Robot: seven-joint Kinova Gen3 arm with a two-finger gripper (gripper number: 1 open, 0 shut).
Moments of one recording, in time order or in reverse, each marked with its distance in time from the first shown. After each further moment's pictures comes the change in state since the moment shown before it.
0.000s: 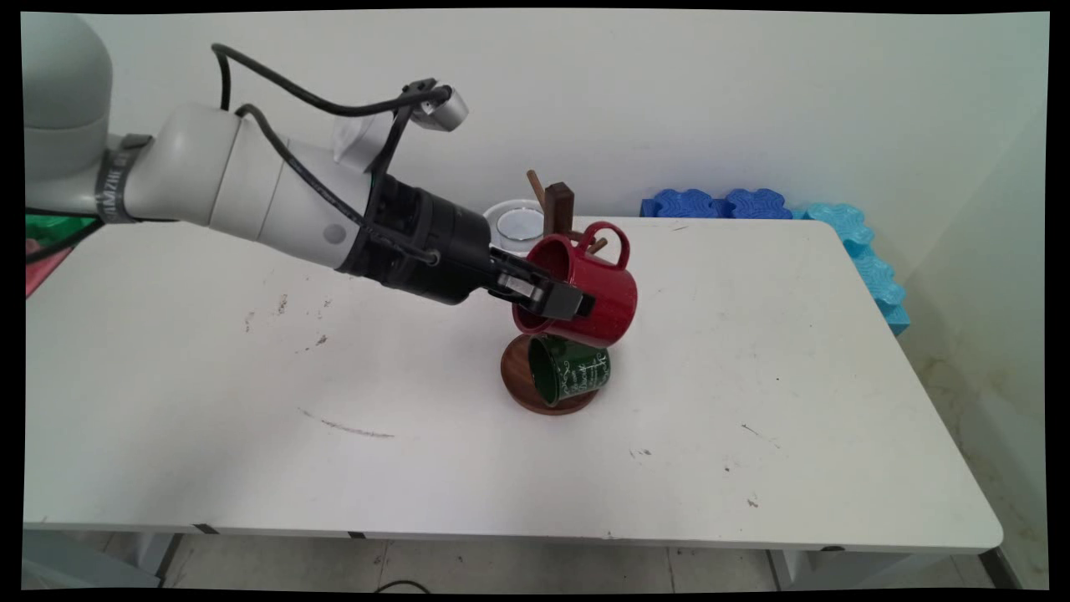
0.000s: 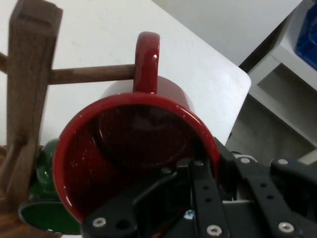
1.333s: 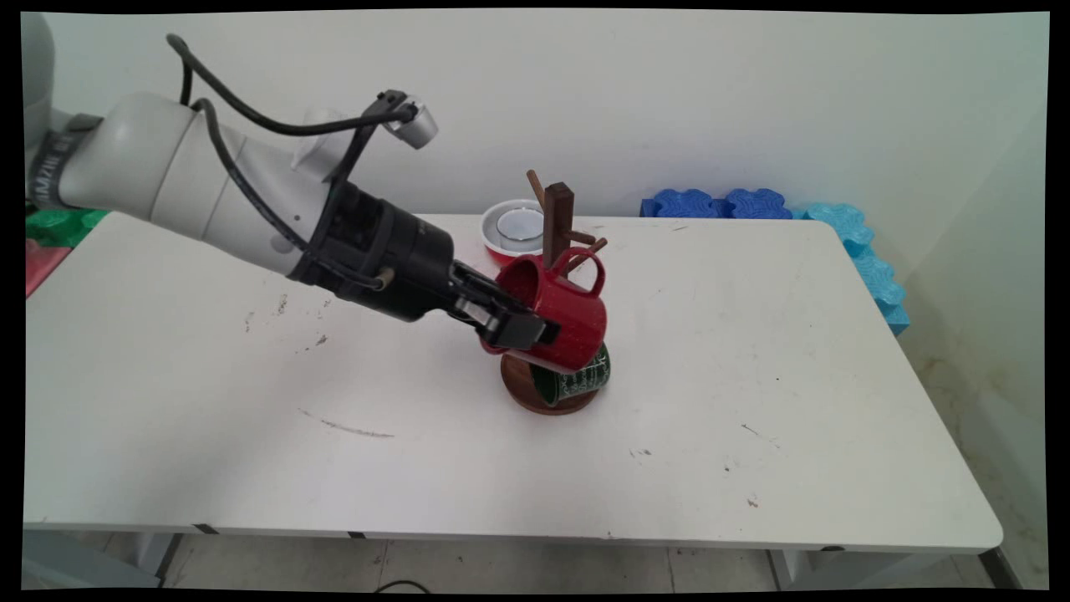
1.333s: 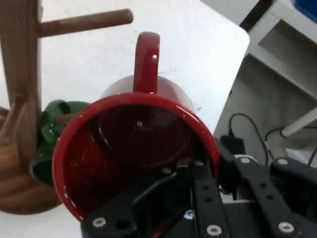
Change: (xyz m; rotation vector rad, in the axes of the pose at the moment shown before) arm -0.008 0.001 -0.025 -0.005 -0.090 0.079
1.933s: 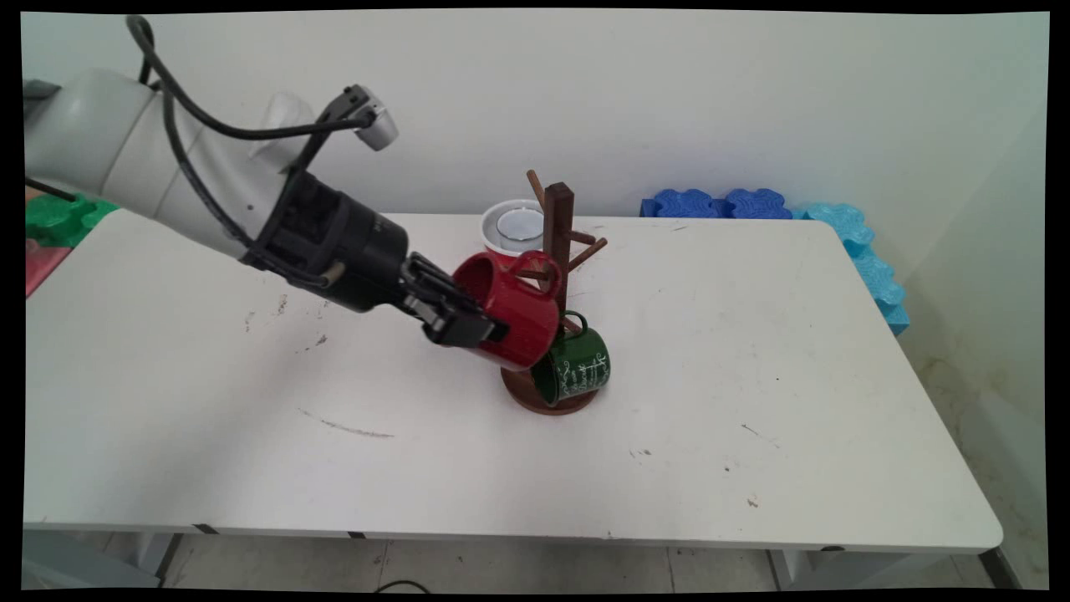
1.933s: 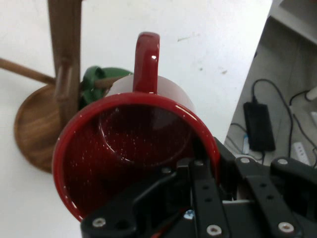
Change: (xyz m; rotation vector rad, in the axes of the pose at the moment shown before) arm -0.003 -0.020 -0.026 0.042 -0.081 0.075
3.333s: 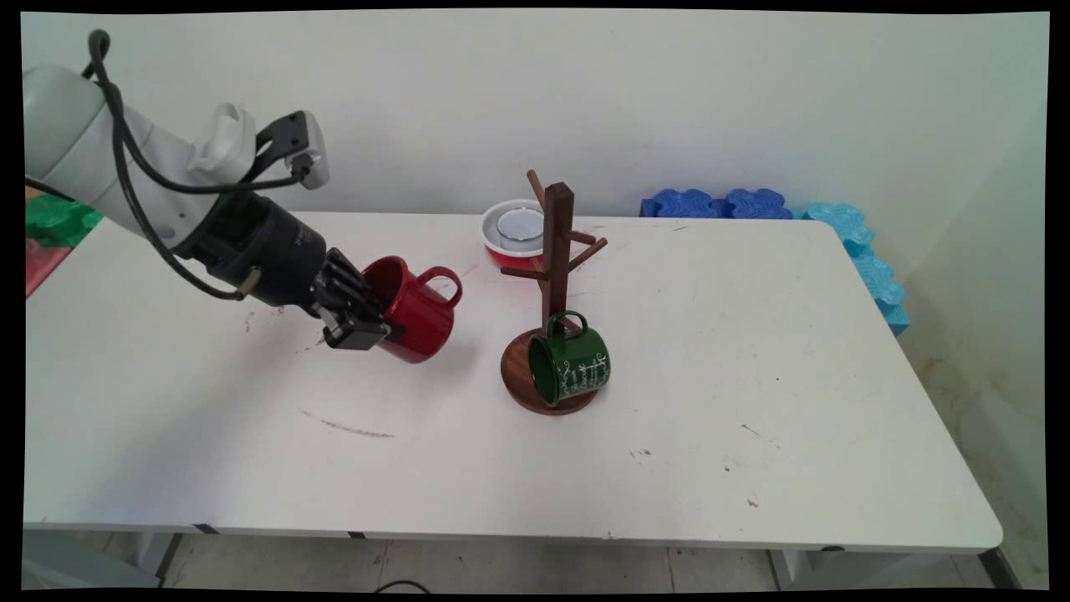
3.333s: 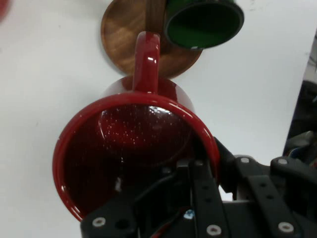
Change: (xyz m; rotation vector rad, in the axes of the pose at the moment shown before) arm -0.029 -0.054 -0.029 0.129 -0.198 0.164
